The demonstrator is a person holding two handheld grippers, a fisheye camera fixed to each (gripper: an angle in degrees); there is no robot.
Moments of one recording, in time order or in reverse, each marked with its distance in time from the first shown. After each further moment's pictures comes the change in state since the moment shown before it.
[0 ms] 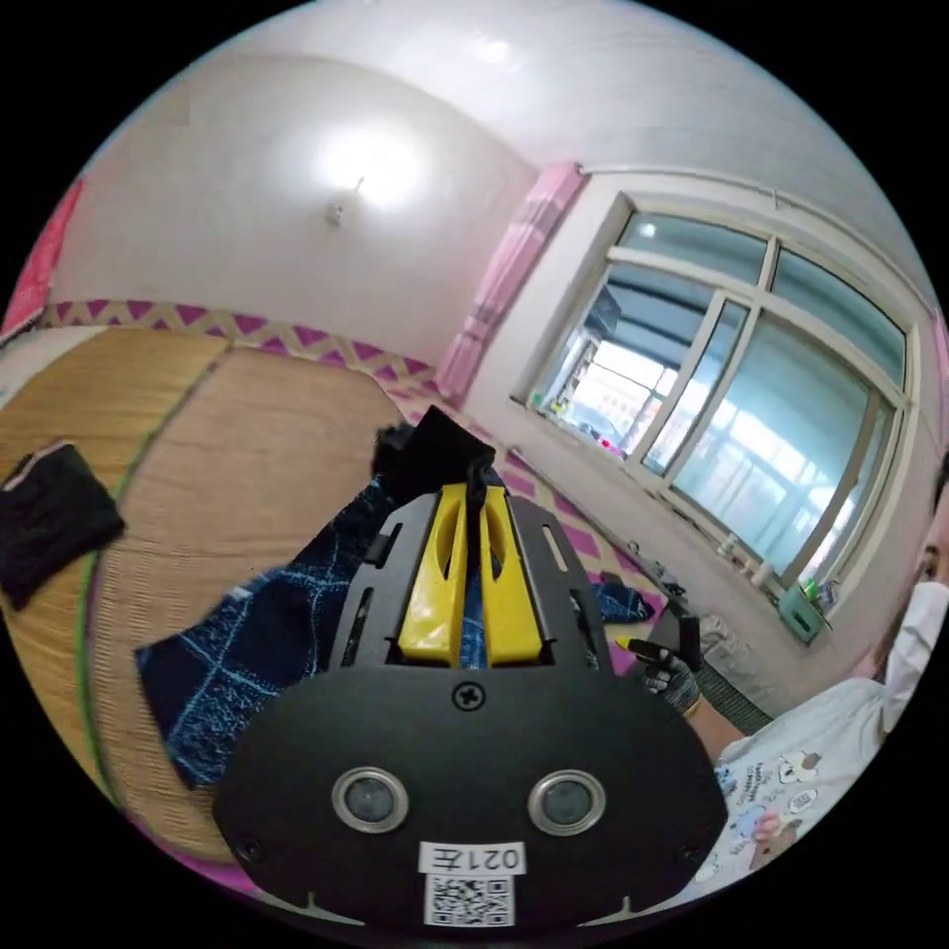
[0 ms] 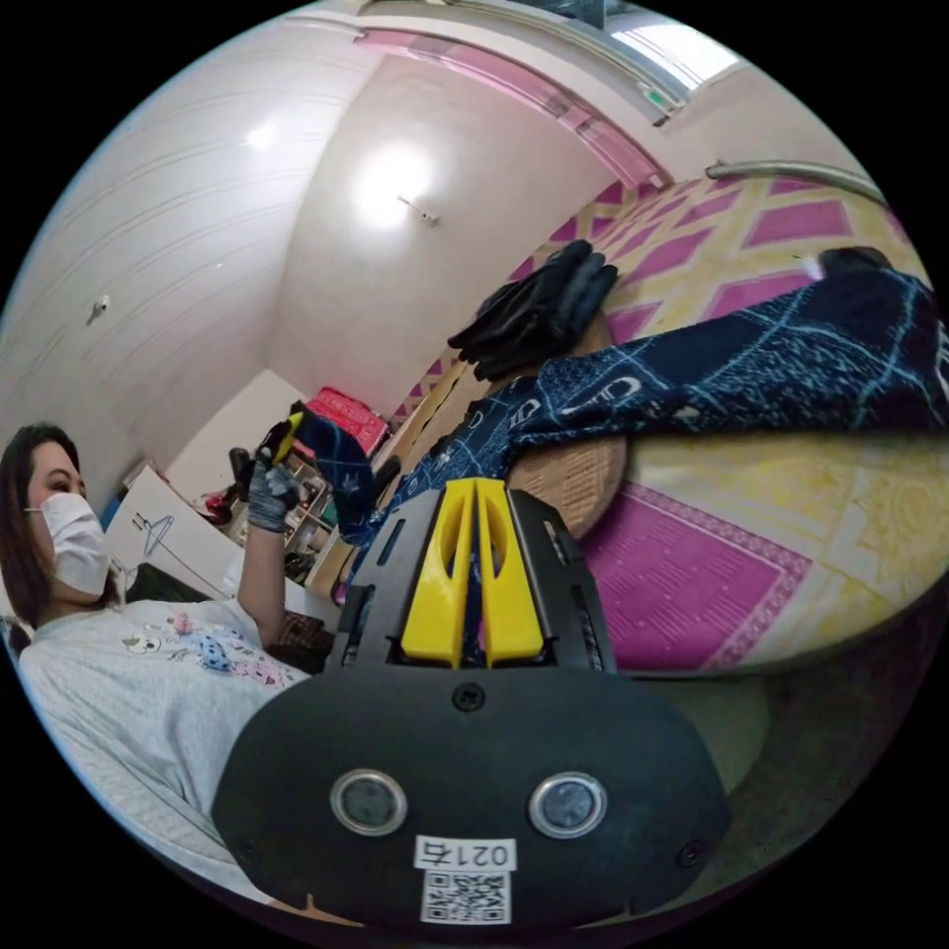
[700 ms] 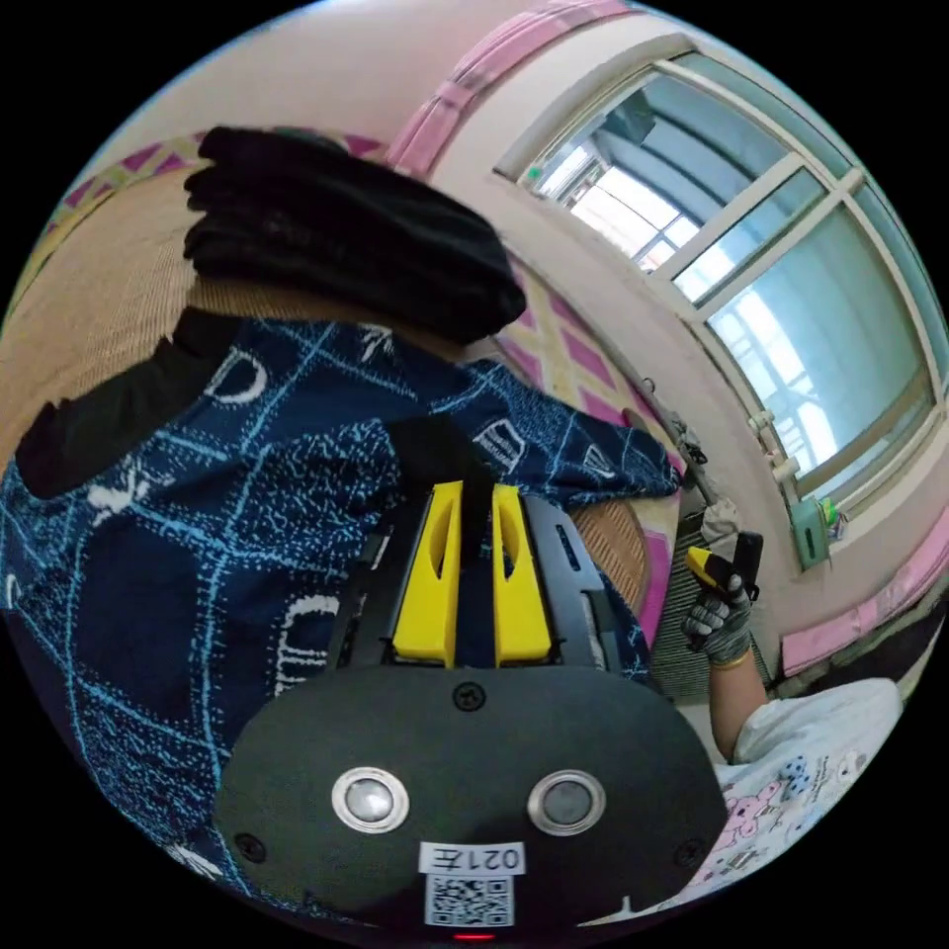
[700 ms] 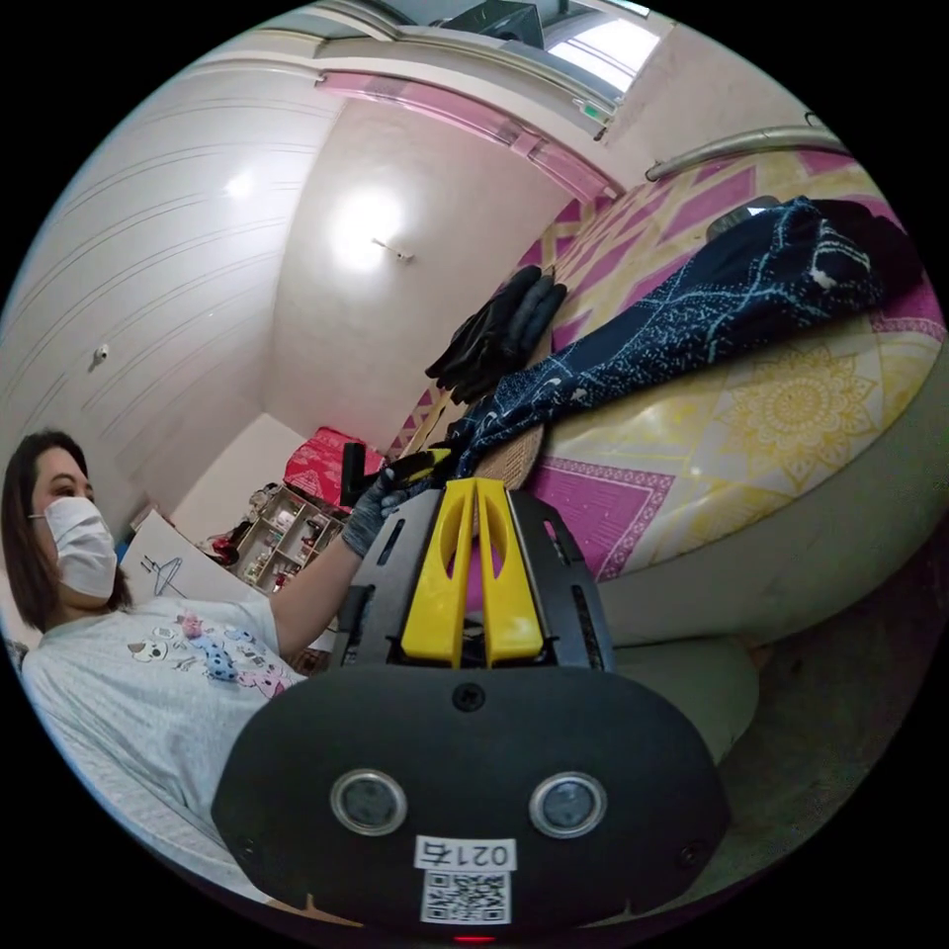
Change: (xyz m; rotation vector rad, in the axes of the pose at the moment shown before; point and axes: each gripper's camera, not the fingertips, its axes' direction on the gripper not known) left arm 0.069 0.185 0.441 -0.490 0.108 0.039; right arm 0.051 0.006 -0.079 0.081 -0.005 0.079
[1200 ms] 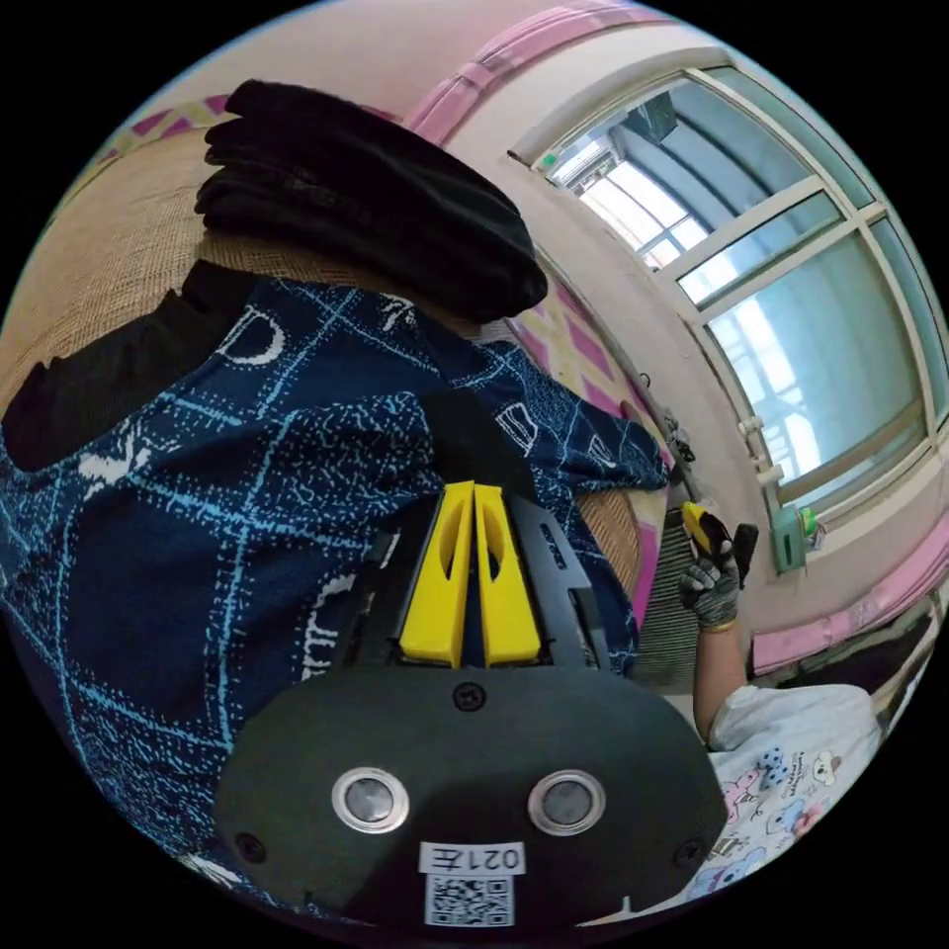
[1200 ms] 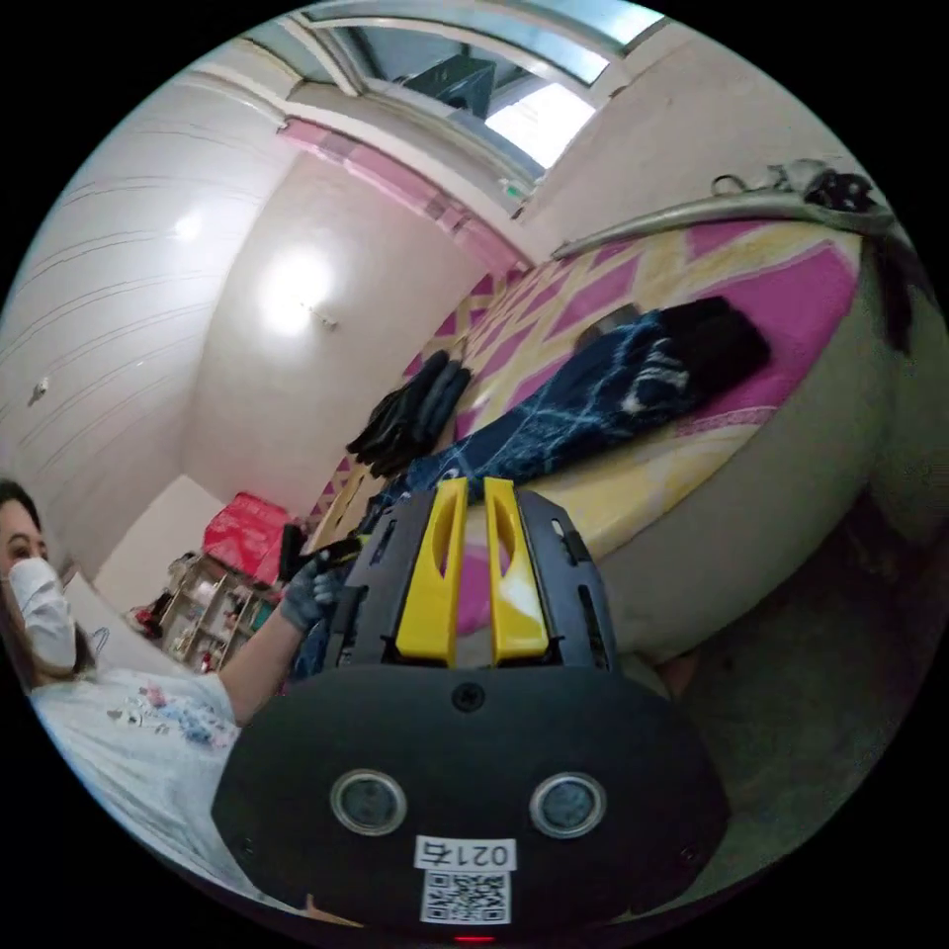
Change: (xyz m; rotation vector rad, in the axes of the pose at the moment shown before) left arm -0.037 0.021 0.066 -0.067 0.085 -0.110; right arm 0.027 -0.041 -0.071 0.232 0.303 0.115
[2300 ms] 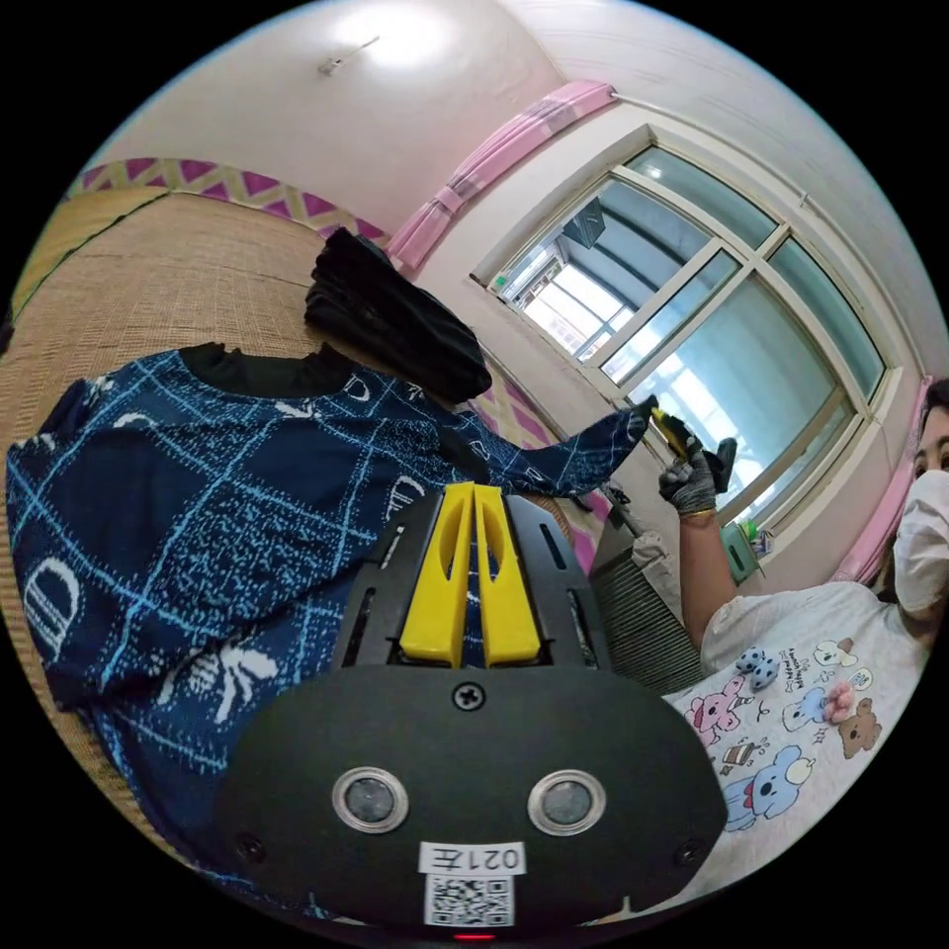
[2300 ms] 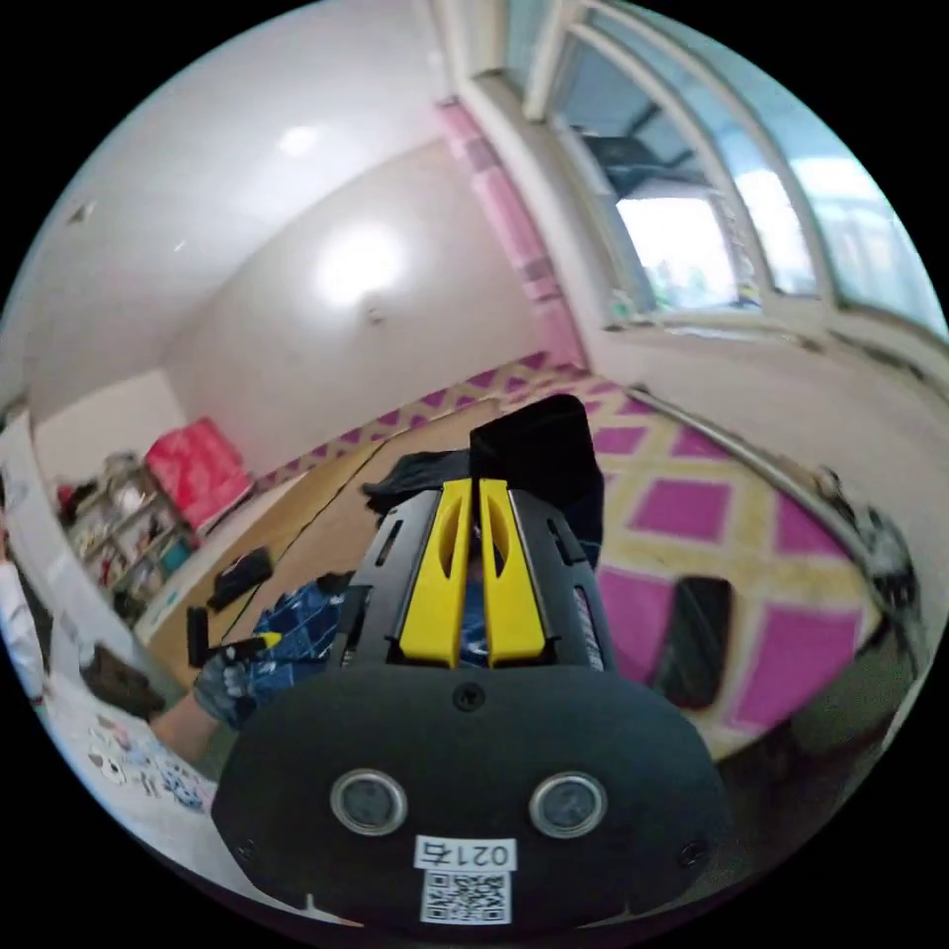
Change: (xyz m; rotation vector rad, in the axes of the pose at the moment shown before) left arm -0.048 0.197 -0.255 0.324 0.083 0.041; right arm -0.296 -0.006 0.137 0.056 0.060 -0.567
